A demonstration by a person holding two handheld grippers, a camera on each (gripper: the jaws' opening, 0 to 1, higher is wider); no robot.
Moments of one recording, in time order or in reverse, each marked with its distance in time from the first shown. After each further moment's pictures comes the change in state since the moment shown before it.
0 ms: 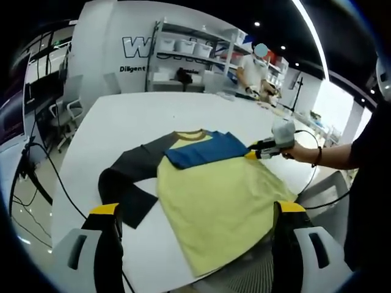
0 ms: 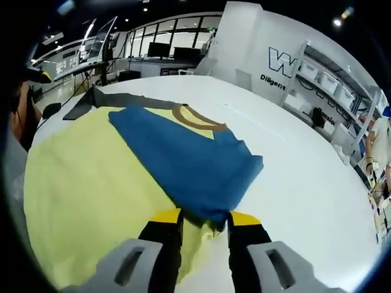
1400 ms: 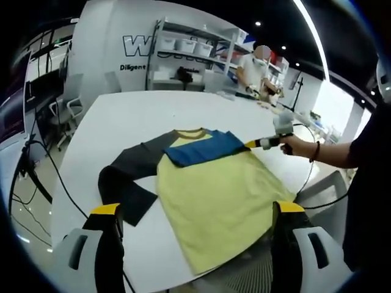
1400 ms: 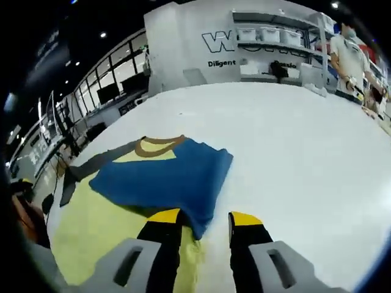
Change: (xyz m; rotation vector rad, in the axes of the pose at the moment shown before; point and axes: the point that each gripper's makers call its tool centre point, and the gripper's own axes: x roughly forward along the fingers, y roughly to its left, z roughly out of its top) left arm -0.002 -0.001 -0.002 -0.004 0.008 -0.007; right arm 0.001 -0.034 0.014 0.648 -0.041 -0.002
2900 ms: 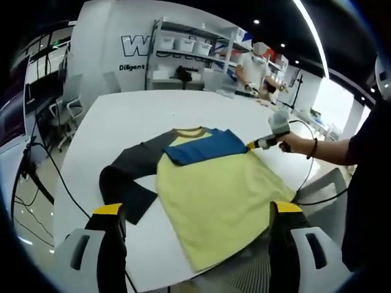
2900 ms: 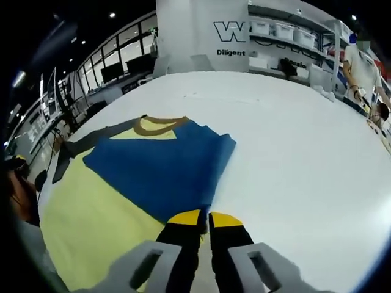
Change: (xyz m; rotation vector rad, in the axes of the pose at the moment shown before) left arm -0.004 -0.002 -0.003 0.015 0.017 0.011; right arm 0.001 -0.006 -0.025 -0.175 0.110 -0.029
